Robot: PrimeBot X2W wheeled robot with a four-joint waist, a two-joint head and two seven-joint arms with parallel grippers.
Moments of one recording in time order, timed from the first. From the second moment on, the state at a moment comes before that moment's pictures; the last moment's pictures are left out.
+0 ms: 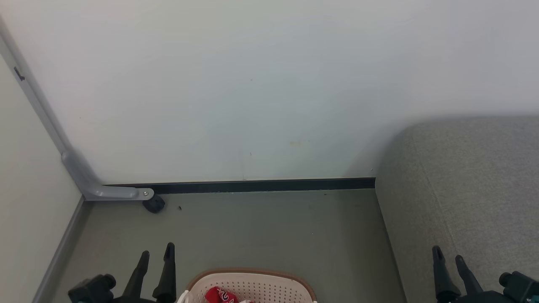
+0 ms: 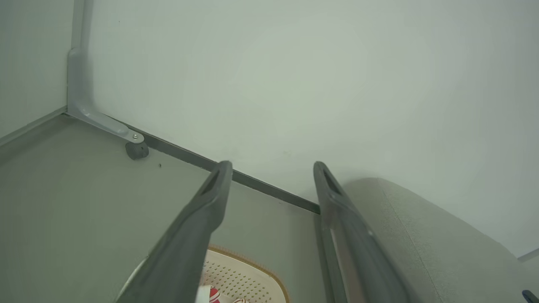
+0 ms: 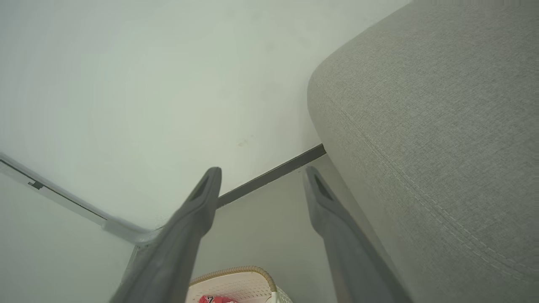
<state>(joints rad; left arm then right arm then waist) -0.10 0.09 -0.15 0.32 -0.77 -0.06 -0.13 -0.10 -0.19 0.17 0.36 0.78 -0.01 -0.13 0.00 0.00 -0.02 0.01</state>
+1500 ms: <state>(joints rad) -0.13 0.08 -0.21 0.42 -0.30 0.01 -0.25 -0.13 -0.24 0.26 0.35 0.36 -0.09 -0.25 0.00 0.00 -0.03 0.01</state>
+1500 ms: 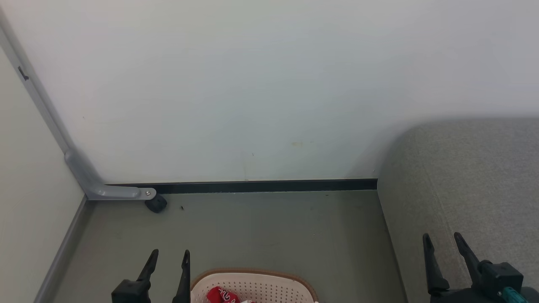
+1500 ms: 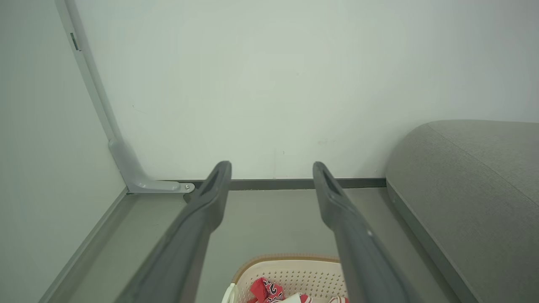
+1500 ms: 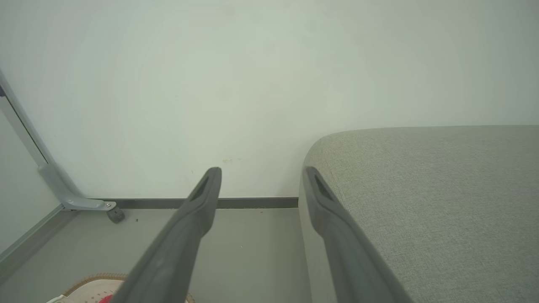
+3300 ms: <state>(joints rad) -0.47 0.04 -0.38 0.82 -0.31 0.02 -0.21 -0.32 -0.26 0.22 0.03 0.30 -0.06 -0.25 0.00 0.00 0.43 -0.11</state>
